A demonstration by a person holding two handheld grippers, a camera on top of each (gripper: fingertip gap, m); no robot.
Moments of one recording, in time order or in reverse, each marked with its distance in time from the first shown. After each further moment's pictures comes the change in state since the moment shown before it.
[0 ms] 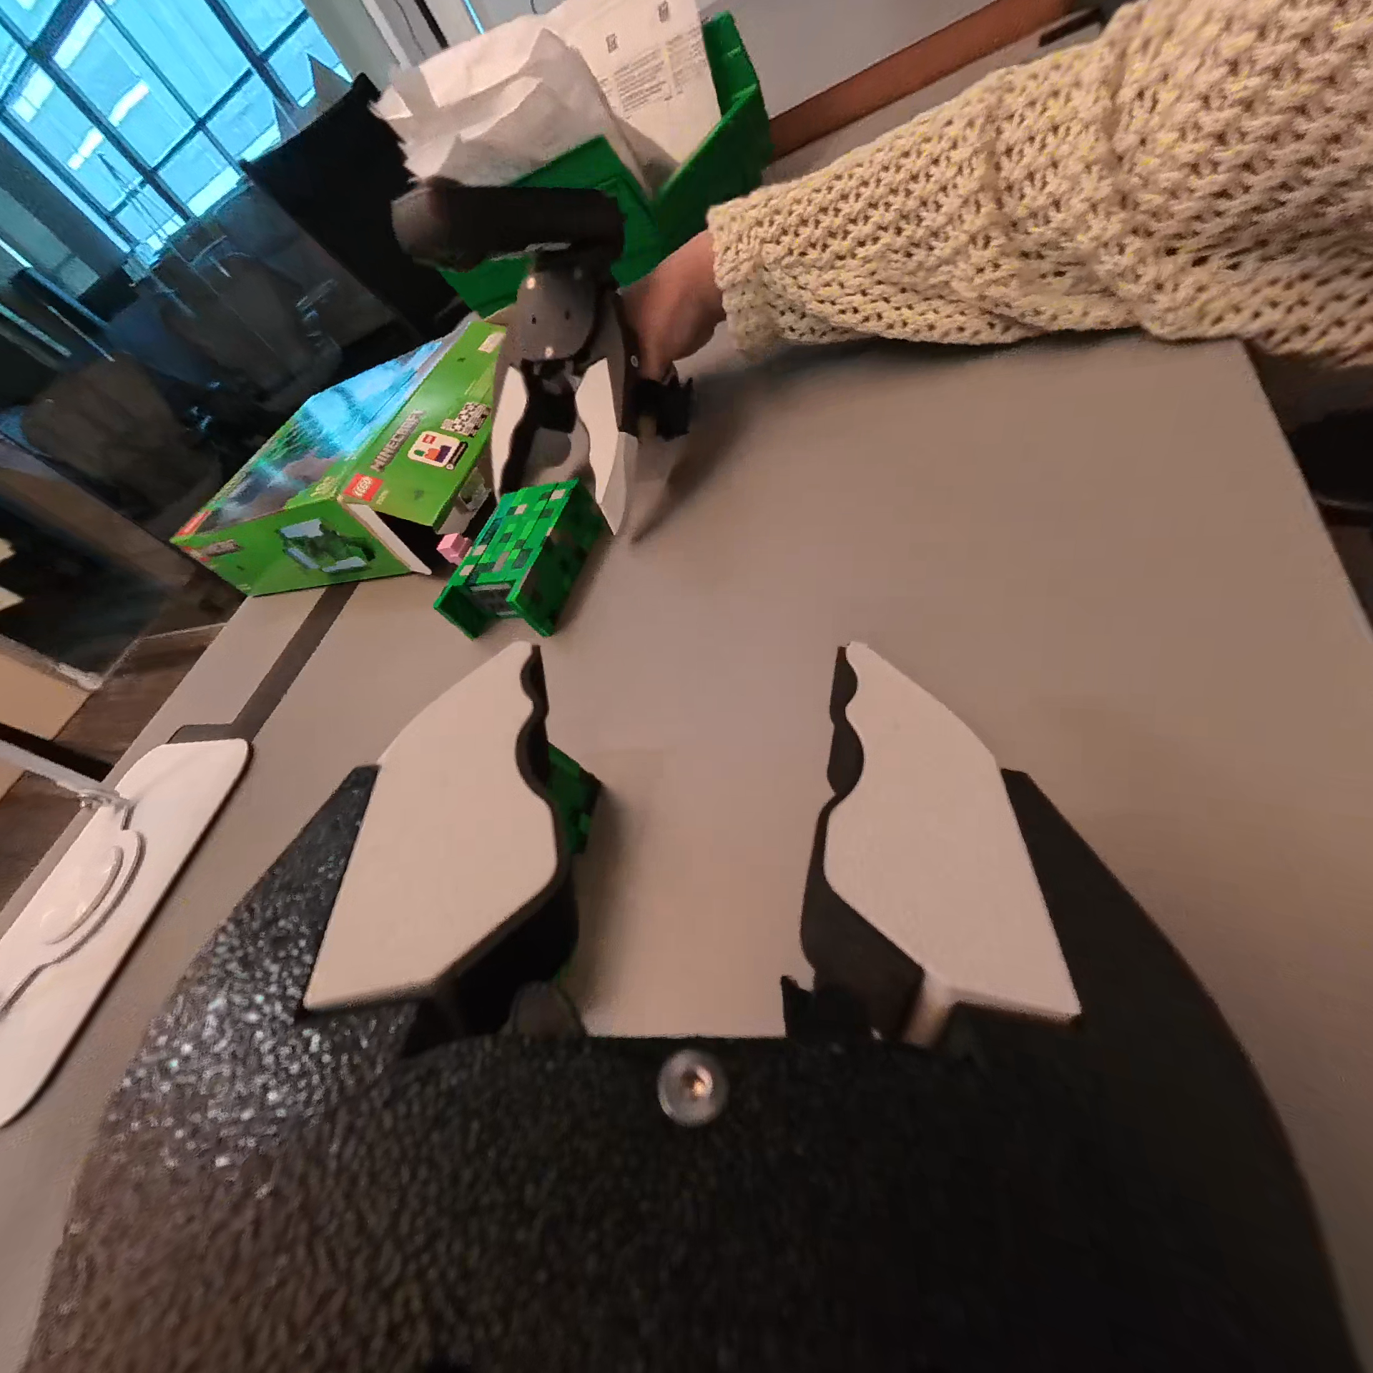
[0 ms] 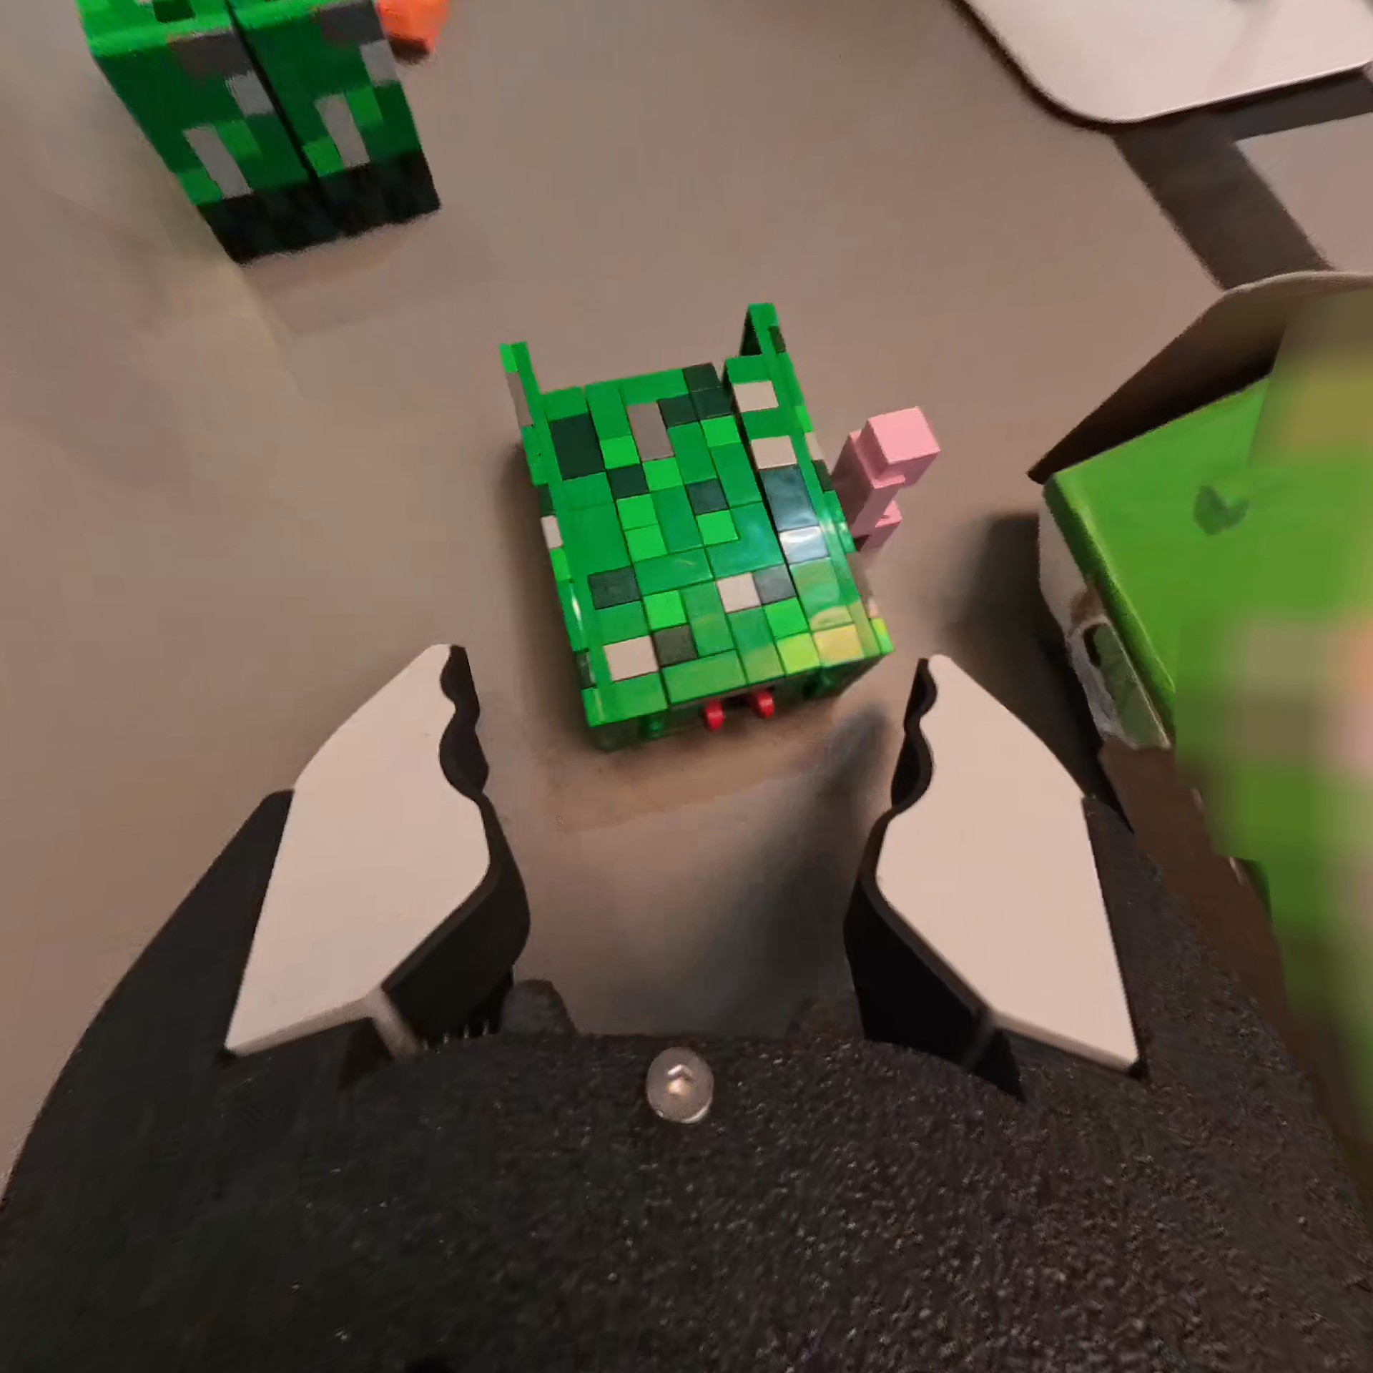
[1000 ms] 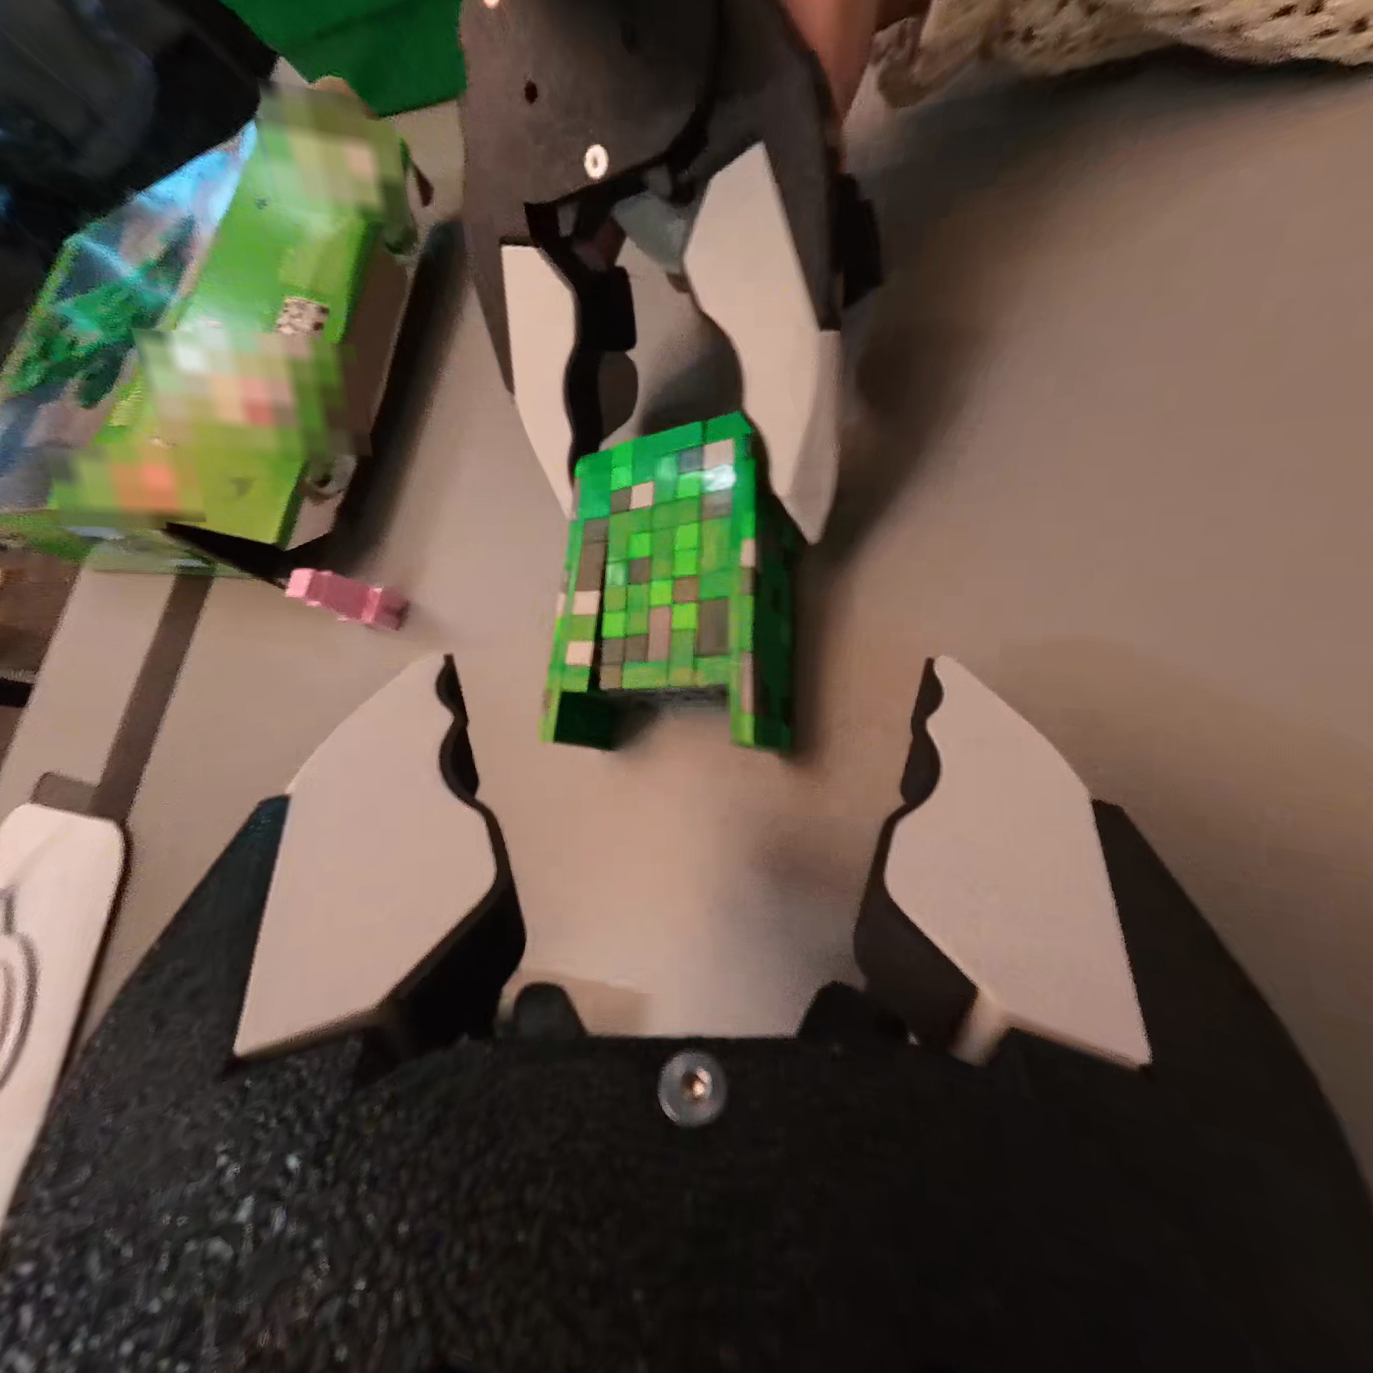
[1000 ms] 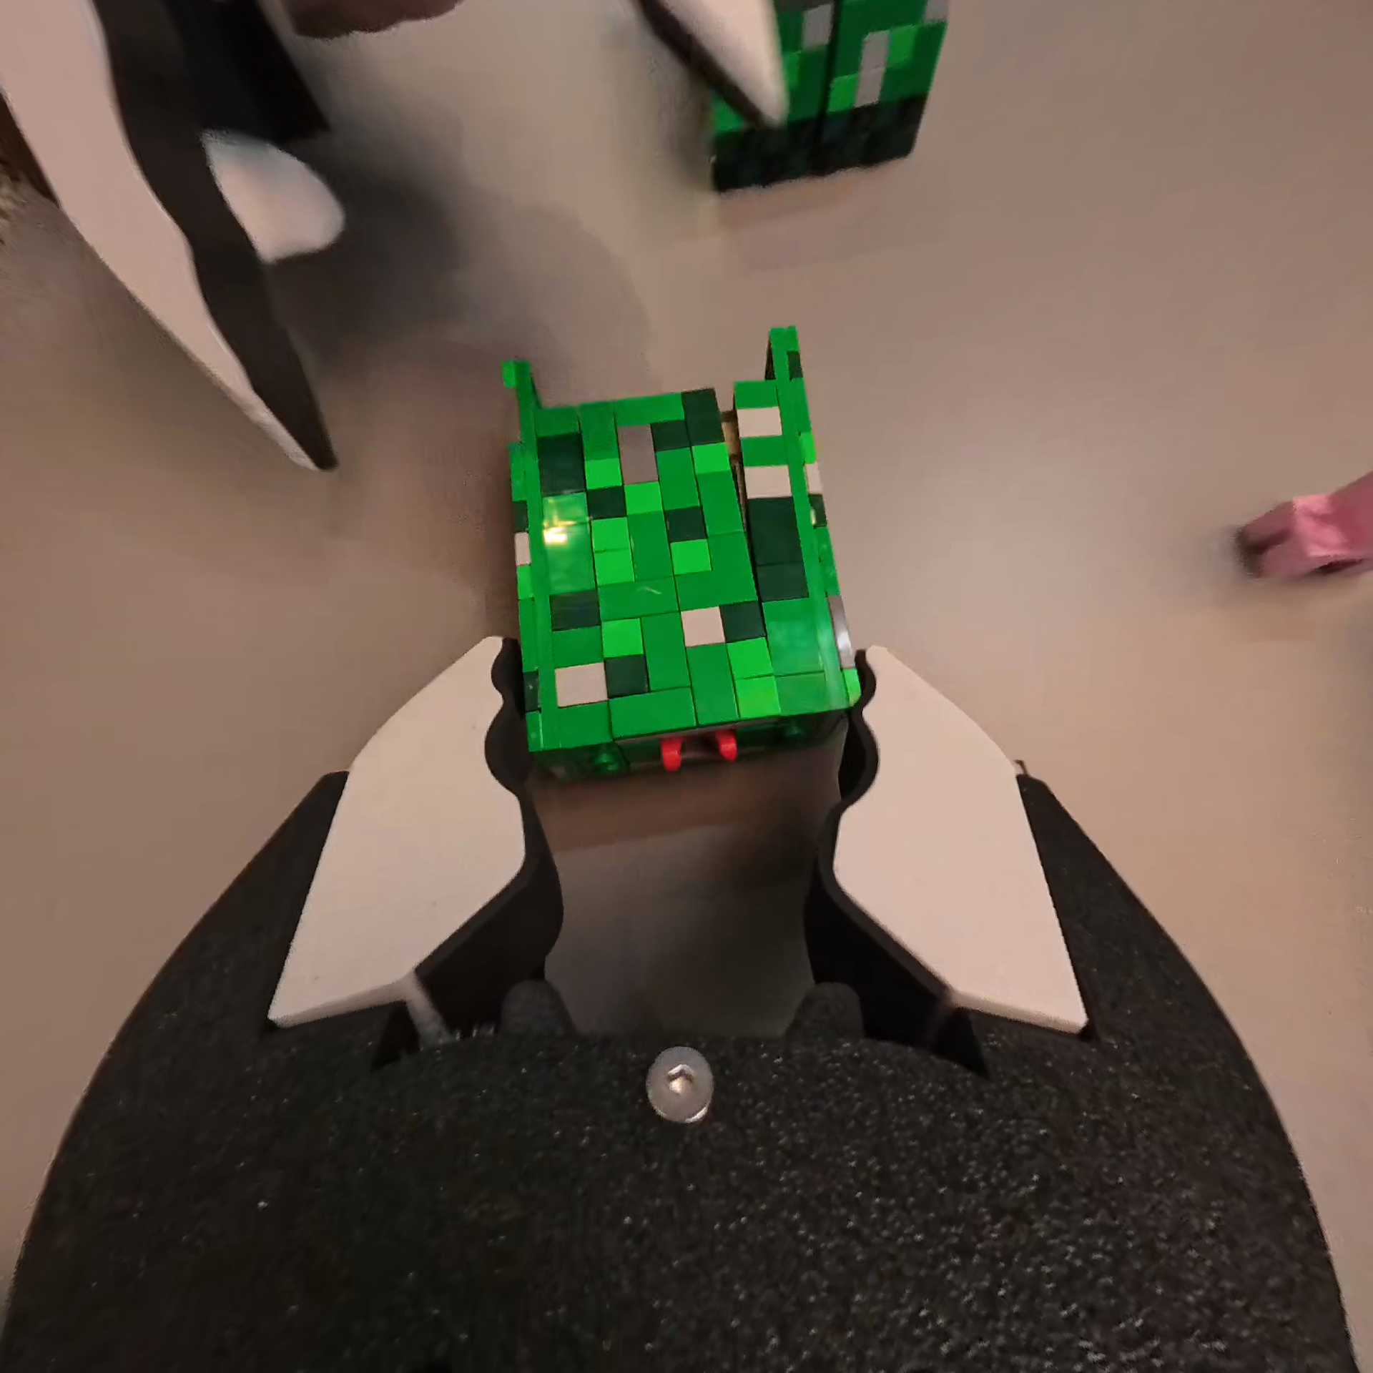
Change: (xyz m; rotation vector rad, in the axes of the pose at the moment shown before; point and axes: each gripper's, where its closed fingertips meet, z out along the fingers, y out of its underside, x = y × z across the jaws) left arm 0.008 0.001 0.131 -0.330 0.066 0.039; right arm -0.105 0.016 -0.029 -0.034 -0.277 -0.104
